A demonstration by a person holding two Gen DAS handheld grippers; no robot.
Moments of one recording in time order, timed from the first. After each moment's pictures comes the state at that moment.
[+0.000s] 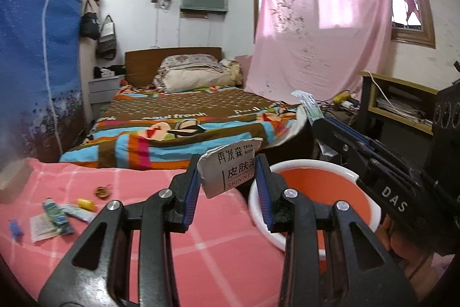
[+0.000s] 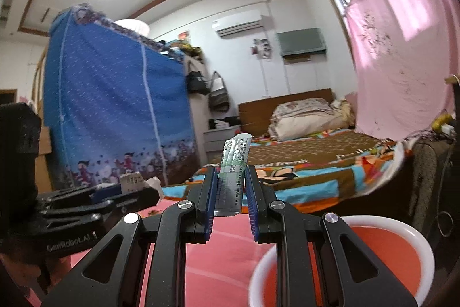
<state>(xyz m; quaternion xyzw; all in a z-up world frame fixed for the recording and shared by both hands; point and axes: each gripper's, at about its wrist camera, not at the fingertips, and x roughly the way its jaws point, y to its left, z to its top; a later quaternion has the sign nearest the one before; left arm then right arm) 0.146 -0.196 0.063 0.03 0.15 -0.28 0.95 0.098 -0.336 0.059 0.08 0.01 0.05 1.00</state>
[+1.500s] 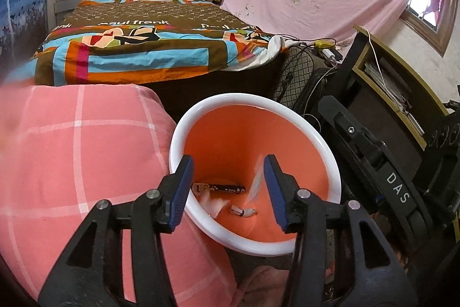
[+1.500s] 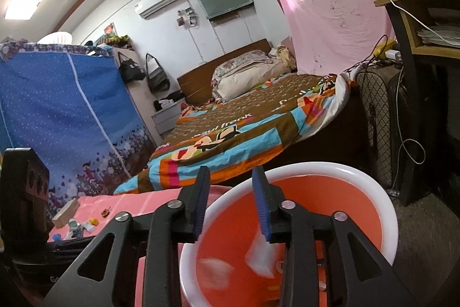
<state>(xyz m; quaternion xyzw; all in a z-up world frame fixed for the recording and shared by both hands) 0.183 -0.288 0.025 -0.01 0.39 -0.33 0.86 0.098 -0.422 0.033 0.21 0.12 -0.06 0.97</state>
